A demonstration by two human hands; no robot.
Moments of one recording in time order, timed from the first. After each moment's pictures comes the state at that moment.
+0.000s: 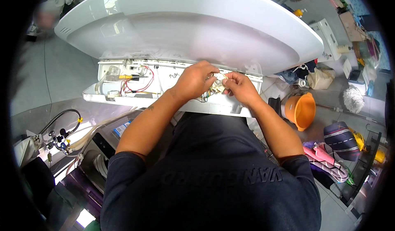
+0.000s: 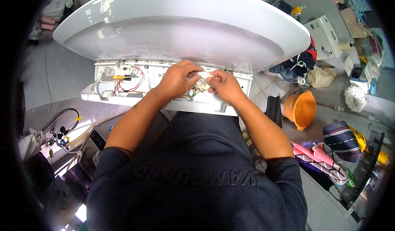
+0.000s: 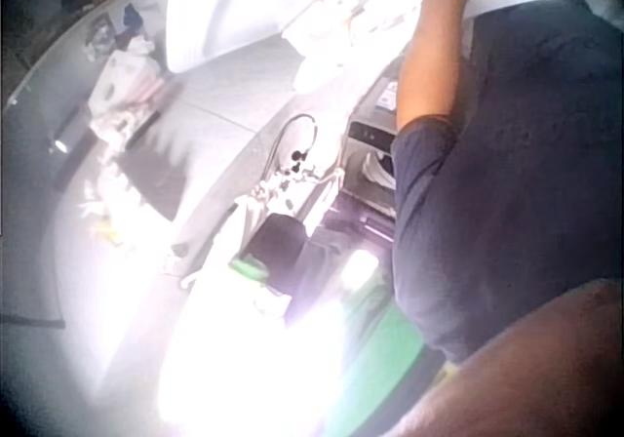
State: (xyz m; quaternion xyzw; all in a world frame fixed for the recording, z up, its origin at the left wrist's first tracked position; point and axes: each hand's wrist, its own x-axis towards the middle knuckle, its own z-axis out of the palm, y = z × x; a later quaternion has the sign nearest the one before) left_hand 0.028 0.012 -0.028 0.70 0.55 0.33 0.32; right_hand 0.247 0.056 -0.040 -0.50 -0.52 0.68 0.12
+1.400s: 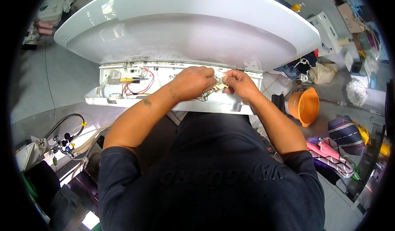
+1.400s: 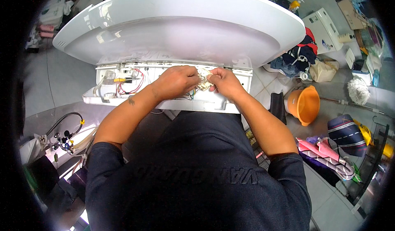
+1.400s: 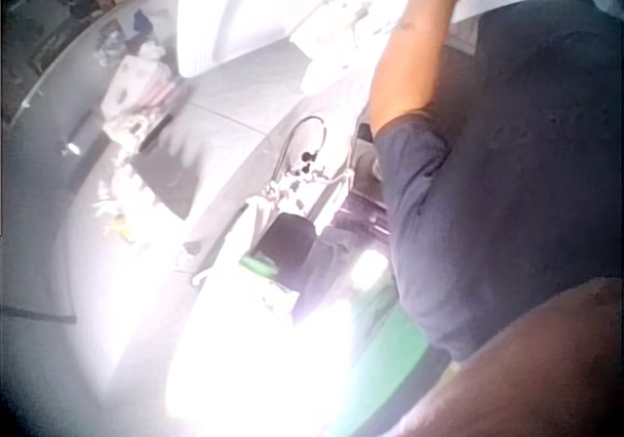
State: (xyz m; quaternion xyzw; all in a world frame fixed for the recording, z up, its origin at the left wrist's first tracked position) left_hand 0.015 0.016 -0.026 0.89 0.39 0.18 0.16; right_hand 0.247 0.058 -0.045 -0.52 -0.46 0.71 0.12
